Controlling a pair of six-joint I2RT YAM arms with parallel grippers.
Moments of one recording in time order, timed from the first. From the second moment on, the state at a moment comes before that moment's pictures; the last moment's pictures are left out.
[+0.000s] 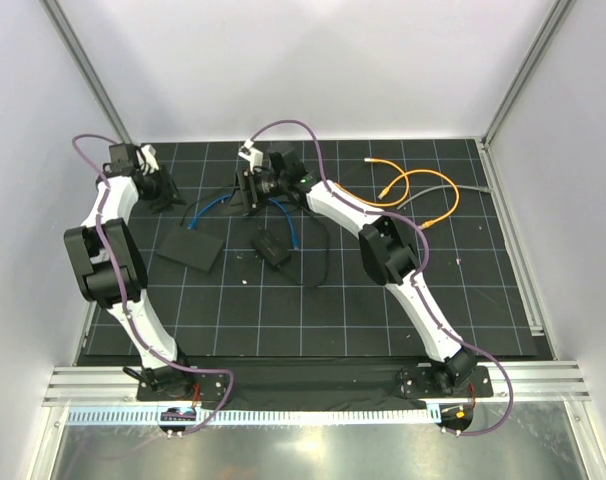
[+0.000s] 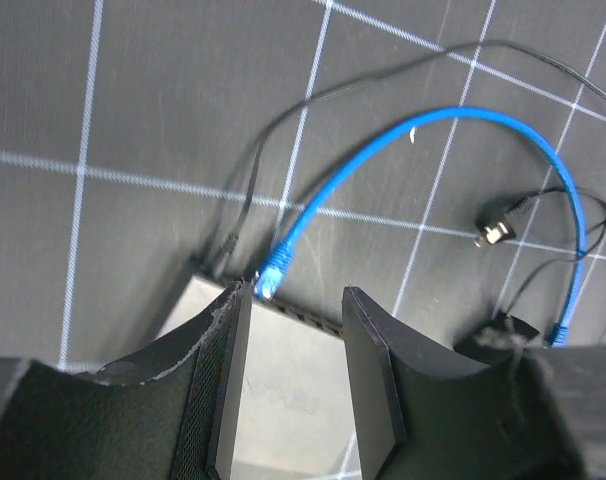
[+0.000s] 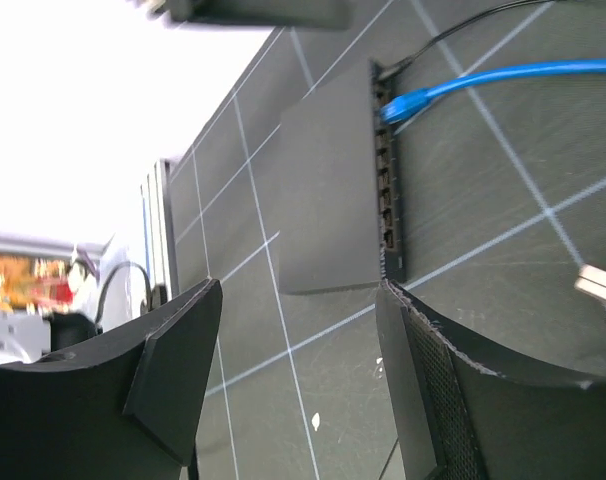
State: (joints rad) left arm 0.26 1.90 1.51 -0.59 0.33 -0.19; right arm 0.69 2.53 2.24 -0.15 -0.81 0.51
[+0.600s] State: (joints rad) left arm 0.20 1.96 1.53 -0.58 0.02 -0.17; right arm 0.87 2.54 2.30 -0.31 -0.49 0.37
